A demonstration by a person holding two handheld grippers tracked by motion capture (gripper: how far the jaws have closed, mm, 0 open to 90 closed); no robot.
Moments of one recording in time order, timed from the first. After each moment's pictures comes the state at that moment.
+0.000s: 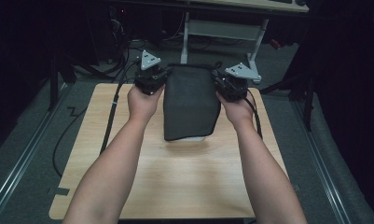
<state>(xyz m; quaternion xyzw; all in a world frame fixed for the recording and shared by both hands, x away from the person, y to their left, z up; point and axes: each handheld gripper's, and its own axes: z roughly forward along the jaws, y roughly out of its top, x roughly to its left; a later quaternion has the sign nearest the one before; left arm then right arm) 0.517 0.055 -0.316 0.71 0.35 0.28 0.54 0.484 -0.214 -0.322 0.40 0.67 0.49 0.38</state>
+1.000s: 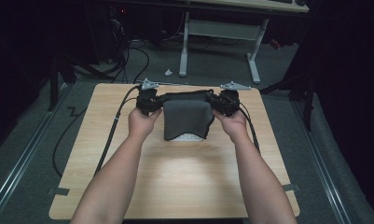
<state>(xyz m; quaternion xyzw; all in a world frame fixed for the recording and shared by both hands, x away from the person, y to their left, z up) 0.531 0.068 -0.415 0.76 0.40 0.16 0.49 0.508 -0.227 -0.406 0.47 0.72 0.47 0.23</state>
